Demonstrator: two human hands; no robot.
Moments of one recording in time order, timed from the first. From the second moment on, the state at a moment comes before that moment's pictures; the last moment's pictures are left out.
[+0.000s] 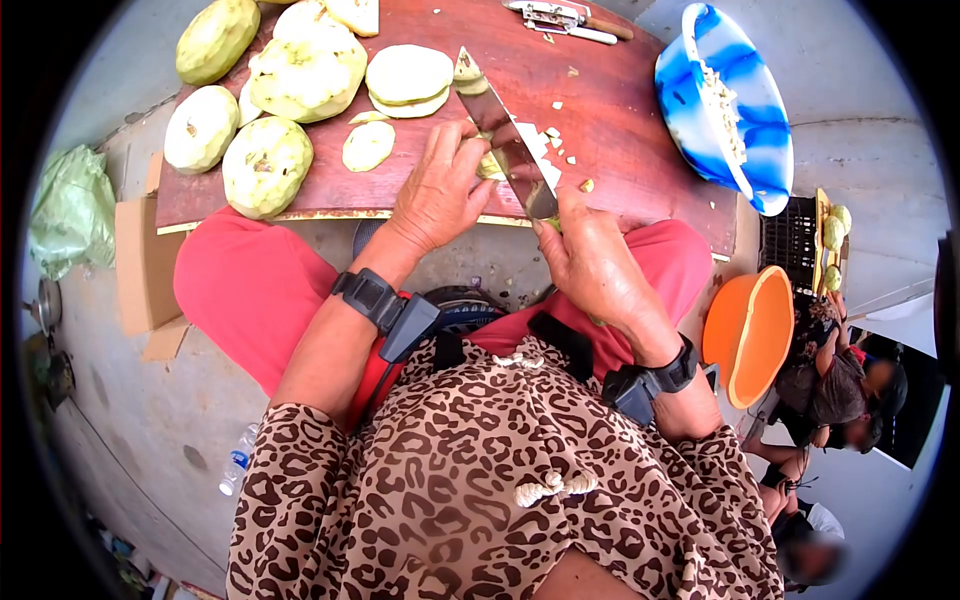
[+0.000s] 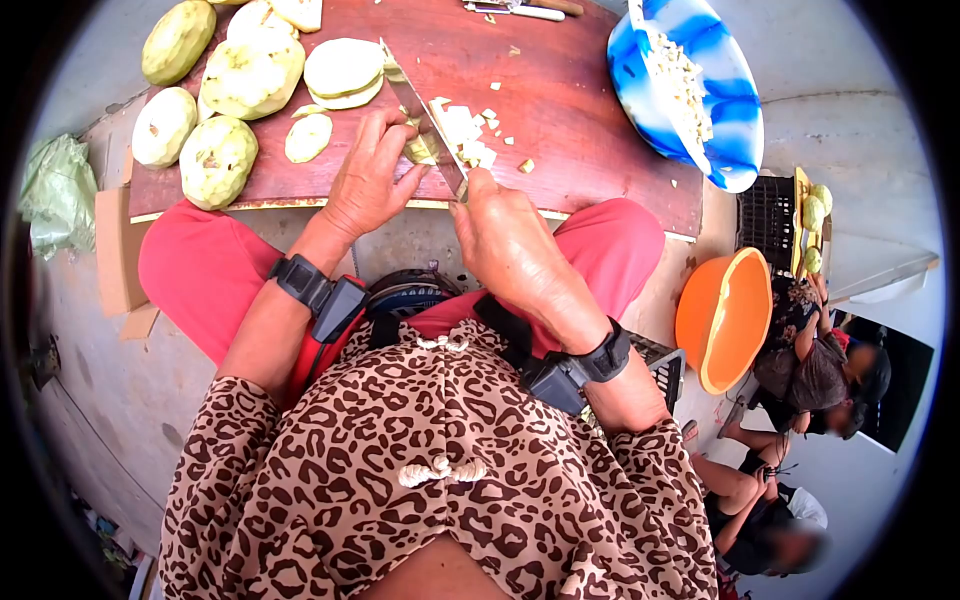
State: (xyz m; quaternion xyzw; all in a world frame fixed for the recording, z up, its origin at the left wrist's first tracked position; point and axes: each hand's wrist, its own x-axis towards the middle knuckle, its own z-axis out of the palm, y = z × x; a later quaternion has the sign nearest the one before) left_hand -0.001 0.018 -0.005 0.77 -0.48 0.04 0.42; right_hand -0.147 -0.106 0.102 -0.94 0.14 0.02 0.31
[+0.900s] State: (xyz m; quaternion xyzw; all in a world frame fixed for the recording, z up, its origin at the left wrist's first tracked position) left_hand 0.000 0.019 0.000 0.76 -0.47 0.02 0.45; right_hand -0.131 -0.092 0.072 -0.95 0.17 0.03 0.27
